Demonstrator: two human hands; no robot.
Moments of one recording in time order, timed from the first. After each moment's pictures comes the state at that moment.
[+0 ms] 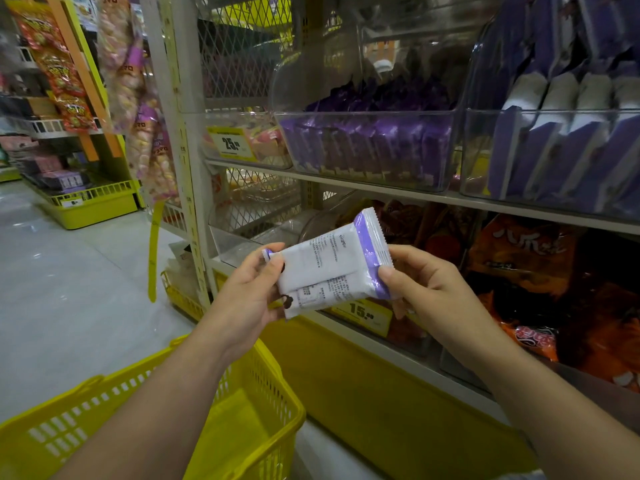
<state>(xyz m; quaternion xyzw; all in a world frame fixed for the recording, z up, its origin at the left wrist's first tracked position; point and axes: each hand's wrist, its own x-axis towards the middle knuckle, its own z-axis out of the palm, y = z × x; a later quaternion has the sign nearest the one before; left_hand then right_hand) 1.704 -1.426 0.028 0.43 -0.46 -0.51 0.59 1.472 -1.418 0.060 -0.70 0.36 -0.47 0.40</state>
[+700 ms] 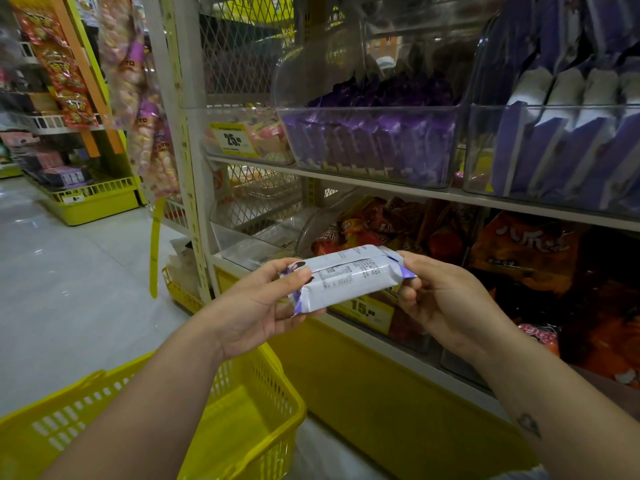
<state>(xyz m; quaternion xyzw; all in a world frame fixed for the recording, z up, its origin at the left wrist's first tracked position) 1.702 -1.413 0.043 0.42 -0.44 -0.64 0.47 1.471 -1.435 0.053 -0.40 0.37 -0.52 0.66</state>
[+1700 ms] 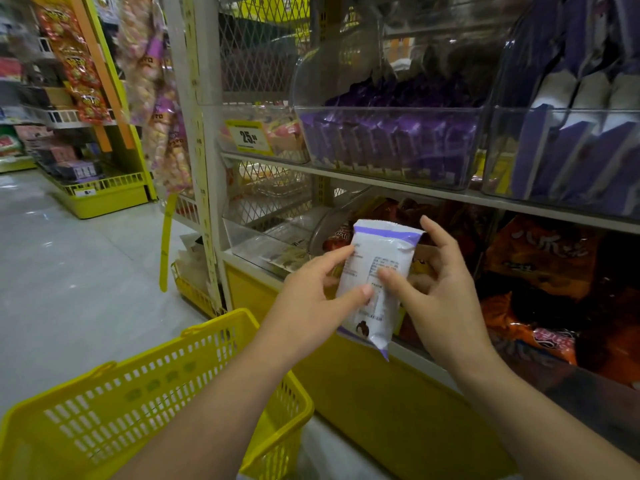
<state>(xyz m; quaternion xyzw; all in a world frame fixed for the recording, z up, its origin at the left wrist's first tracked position) 1.663 -1.408 0.035 0.51 -0.65 -0.31 0.47 1.494 -1.421 0.037 -0.63 0.38 -0.59 0.34</state>
